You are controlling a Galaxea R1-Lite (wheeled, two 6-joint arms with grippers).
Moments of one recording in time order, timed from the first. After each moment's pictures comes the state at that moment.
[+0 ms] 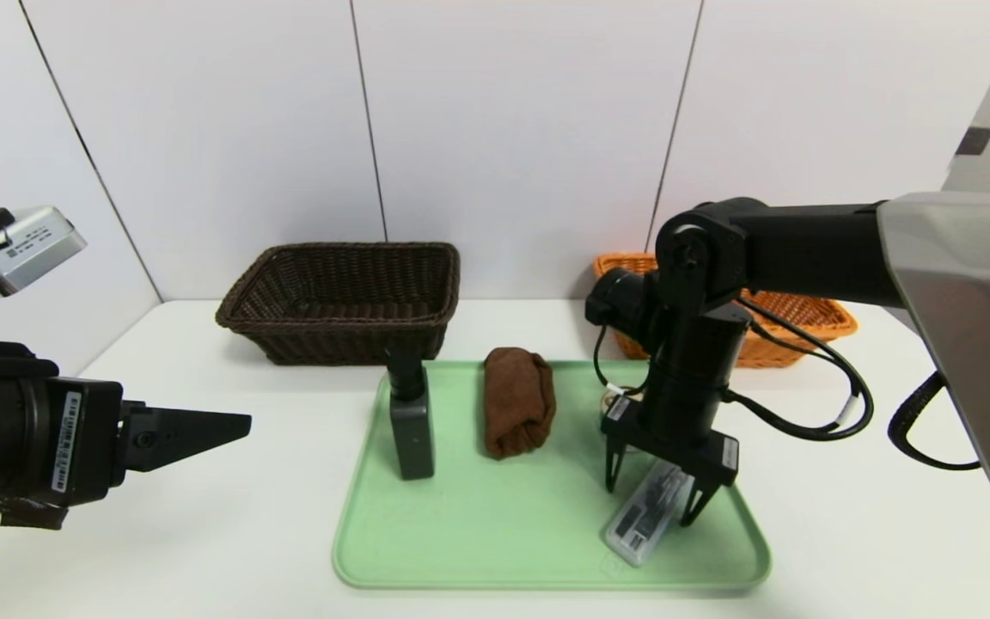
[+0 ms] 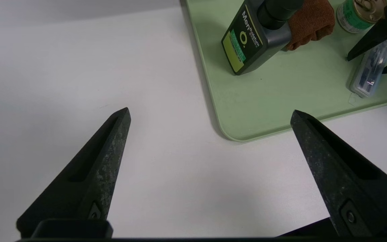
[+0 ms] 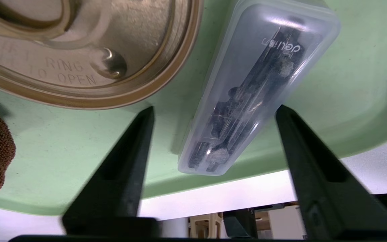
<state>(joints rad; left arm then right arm) -0.45 1.14 -1.04 0.50 0.04 -0.26 0.54 2.25 -1.94 1.30 0.18 1.03</state>
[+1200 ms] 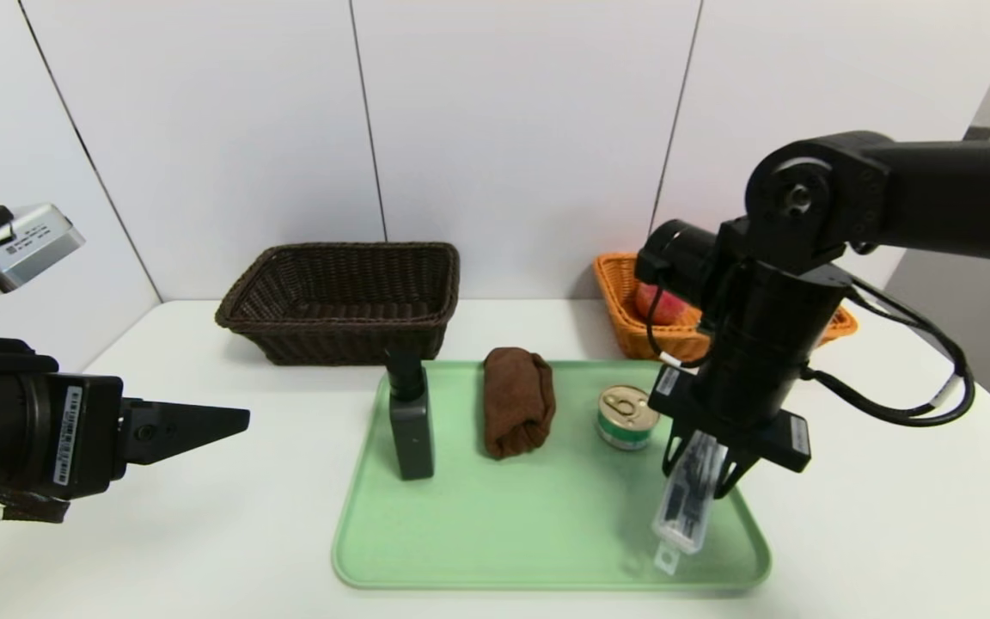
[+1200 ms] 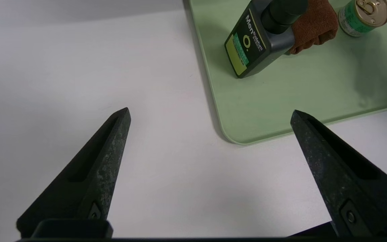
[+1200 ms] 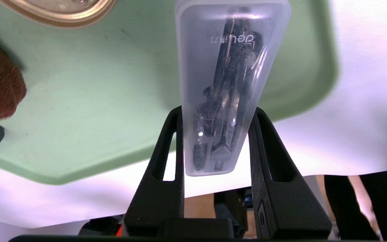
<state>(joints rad) -0.43 1.15 -1.04 0.49 0.04 -0.26 0.52 2.06 -1.86 1.31 0.13 1.03</state>
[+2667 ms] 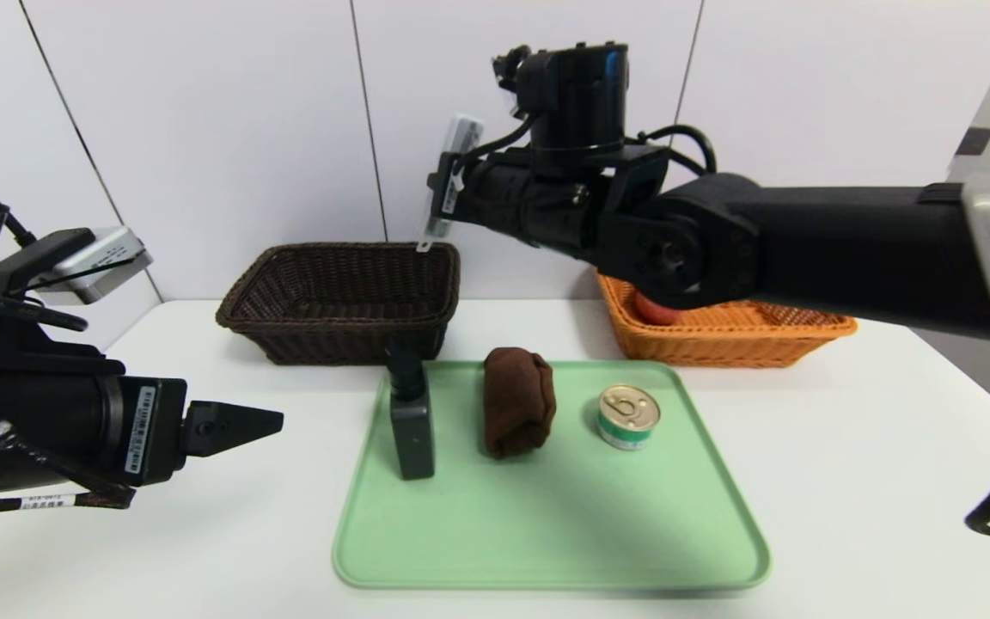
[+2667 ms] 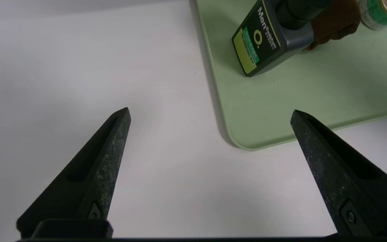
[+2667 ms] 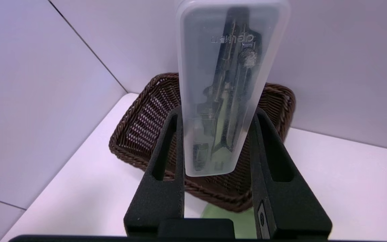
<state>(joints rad) -0.43 1.22 -1.00 0.43 0.05 -0.26 0.75 2.16 -1.96 -0.13 -0.14 0.35</state>
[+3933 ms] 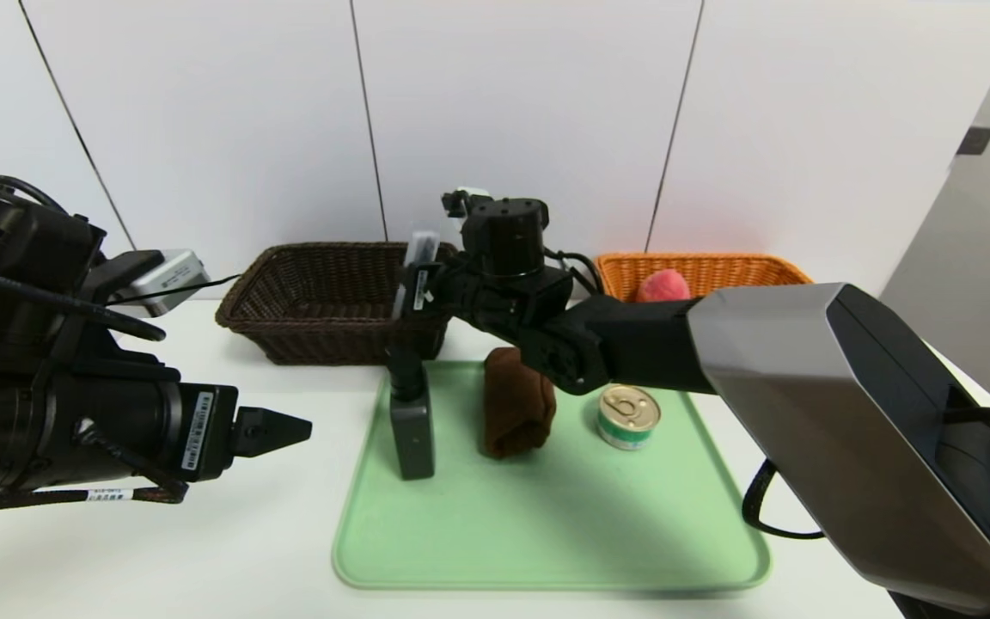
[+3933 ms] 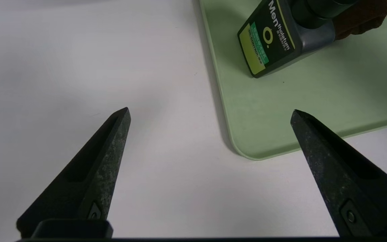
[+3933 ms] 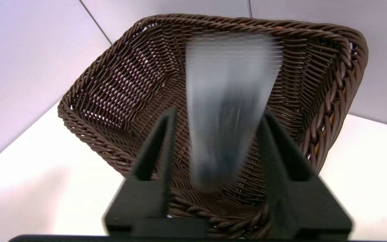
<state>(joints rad) -0.45 1.31 -0.99 0.39 0.06 -0.27 0.74 2.43 -1.96 -0.37 -0.01 0.29</state>
